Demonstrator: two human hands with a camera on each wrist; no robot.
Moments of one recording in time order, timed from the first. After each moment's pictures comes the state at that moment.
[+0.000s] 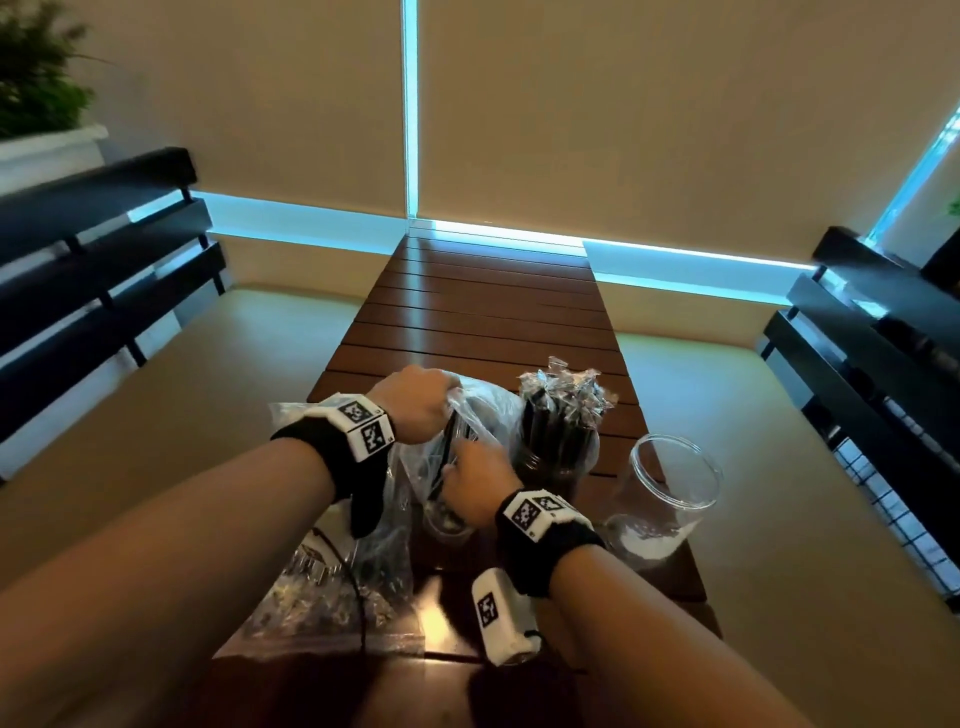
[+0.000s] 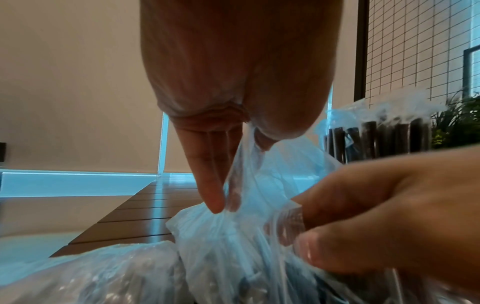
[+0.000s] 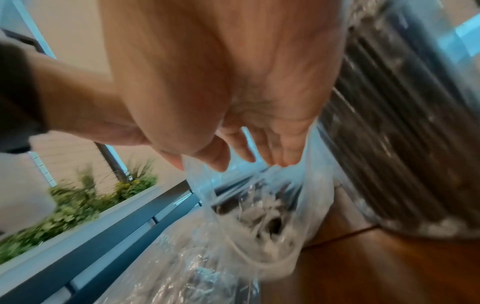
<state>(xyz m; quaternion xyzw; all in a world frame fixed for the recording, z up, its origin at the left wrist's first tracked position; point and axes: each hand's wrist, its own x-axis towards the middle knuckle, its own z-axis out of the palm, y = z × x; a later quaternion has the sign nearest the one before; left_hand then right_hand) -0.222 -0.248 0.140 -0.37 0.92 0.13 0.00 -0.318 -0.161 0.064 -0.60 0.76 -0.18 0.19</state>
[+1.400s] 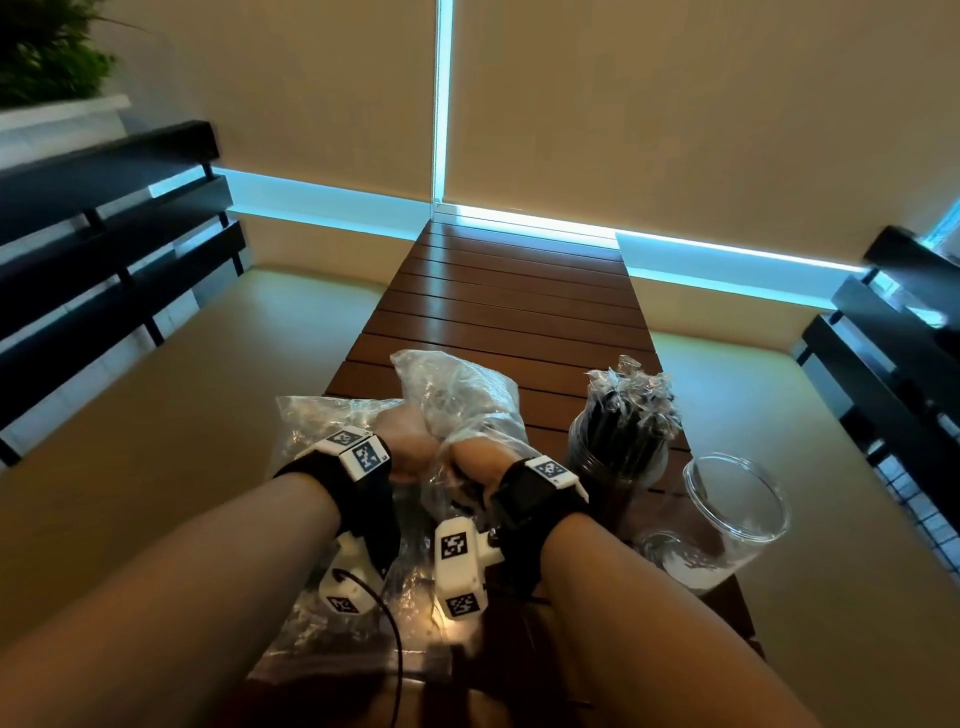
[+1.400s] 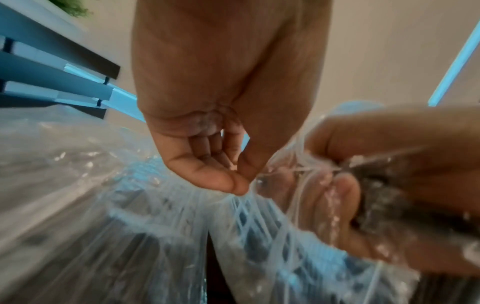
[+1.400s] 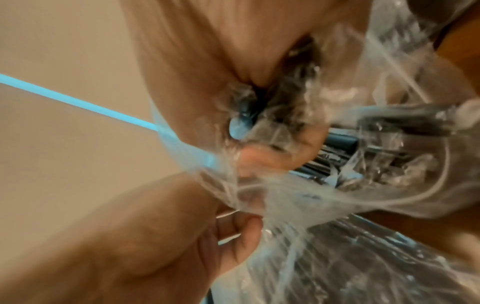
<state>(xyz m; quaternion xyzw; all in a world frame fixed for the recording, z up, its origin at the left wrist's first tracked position) -0.197 -0.272 0.077 -0.55 0.75 0.37 -0.04 -0.309 -0.221 0.055 -0.31 0.72 -0.28 0.55</state>
